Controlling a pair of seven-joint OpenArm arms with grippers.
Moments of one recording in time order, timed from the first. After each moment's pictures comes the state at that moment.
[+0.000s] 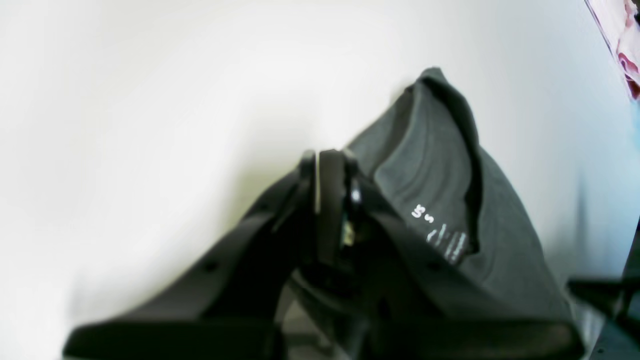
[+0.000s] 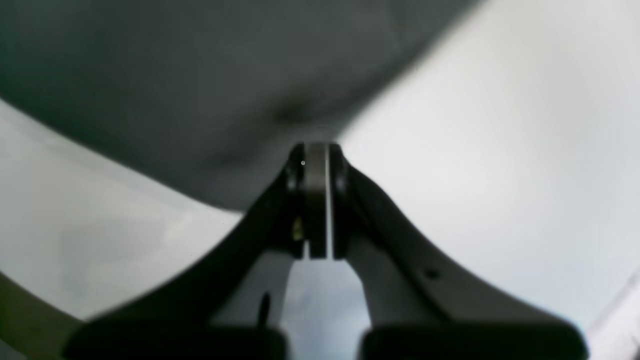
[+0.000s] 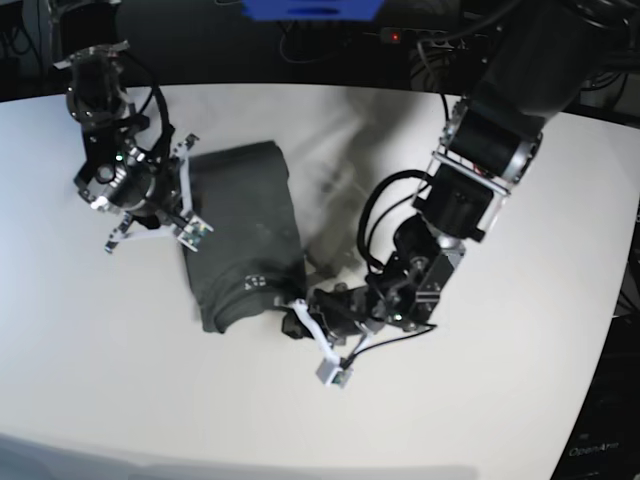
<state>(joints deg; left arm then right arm) -35.8 -0.2 28.5 37.4 -39.8 -22.9 26.9 -5.9 18.9 -6.9 105.2 -1.2 39.8 -66.2</state>
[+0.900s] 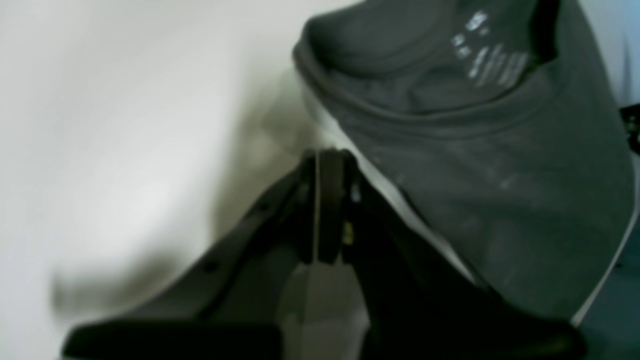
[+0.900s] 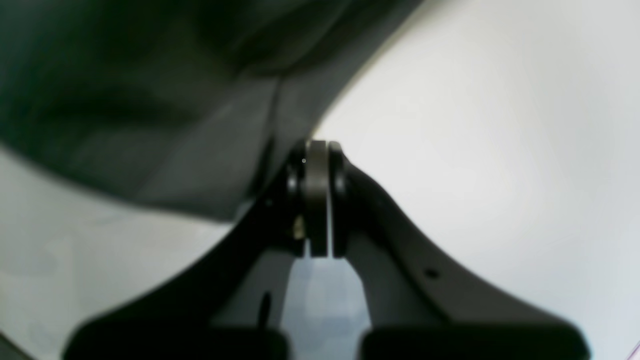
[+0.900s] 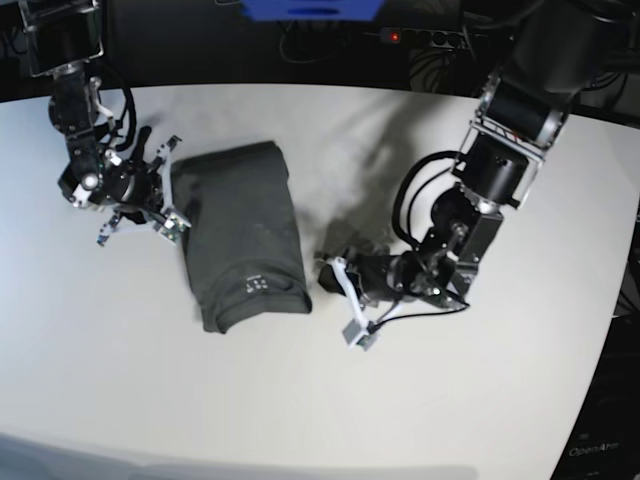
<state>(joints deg) -28.1 -8.1 28.6 51.4 -40.6 -22.4 41.9 -5.4 24.3 -7.1 90.9 -1.1 39.7 -48.1</state>
